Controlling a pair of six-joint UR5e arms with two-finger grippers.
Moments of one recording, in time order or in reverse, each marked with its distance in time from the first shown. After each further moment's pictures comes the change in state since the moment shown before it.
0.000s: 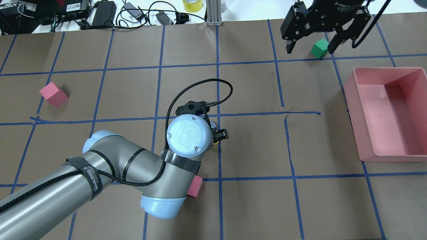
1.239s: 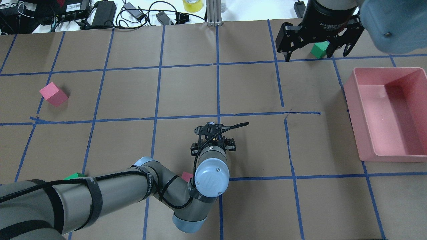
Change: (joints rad) left arm -0.088 -0.339 -0.071 0.650 0.182 0.078; right arm 0.071 -0.037 0.105 -0.168 -0.141 0.046
